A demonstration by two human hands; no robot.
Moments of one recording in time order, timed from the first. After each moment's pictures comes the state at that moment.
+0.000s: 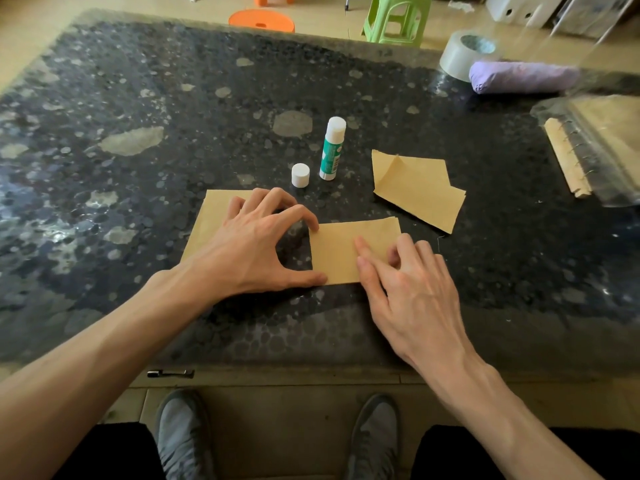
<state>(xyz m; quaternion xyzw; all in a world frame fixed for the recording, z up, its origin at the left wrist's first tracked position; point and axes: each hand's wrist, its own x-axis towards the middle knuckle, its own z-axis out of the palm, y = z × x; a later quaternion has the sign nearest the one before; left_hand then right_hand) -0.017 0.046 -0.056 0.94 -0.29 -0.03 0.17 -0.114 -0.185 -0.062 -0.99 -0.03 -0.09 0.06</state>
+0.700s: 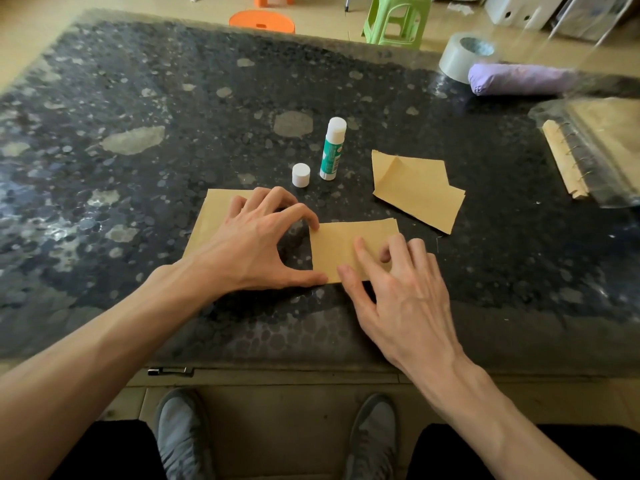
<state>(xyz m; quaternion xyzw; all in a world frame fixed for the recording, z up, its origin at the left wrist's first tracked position) -0.017 0.045 -0.055 0.94 -0.29 -0.03 0.17 -0.118 -0.173 -0.058 -1.00 -0.03 -0.07 0.03</state>
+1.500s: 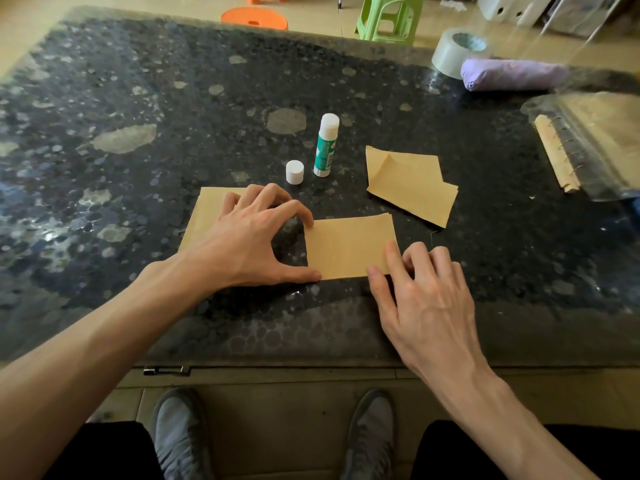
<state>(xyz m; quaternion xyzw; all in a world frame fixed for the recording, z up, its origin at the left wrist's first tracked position) -0.016 0.045 -0.049 0.94 -0.29 -0.07 0.15 -0.135 -0.194 -0.059 -1.00 0.02 -0.07 -0.03</state>
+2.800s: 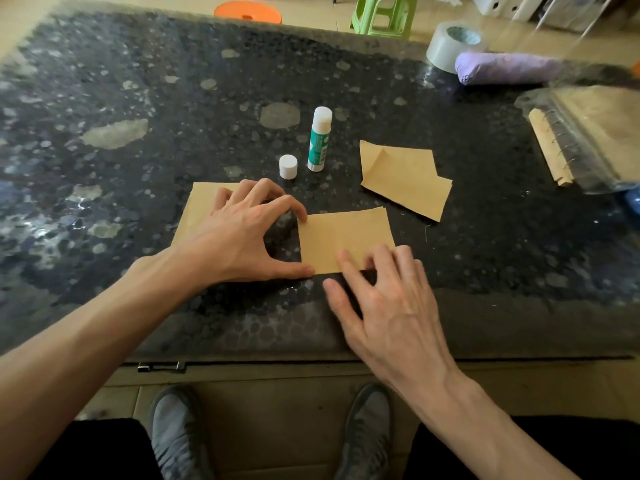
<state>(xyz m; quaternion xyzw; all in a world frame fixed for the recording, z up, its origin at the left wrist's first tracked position) -0.017 0.045 -0.050 0.94 -0.29 -0.06 0.15 -0.144 -0.168 -0.056 -0.99 -0.06 -0.08 0.03</state>
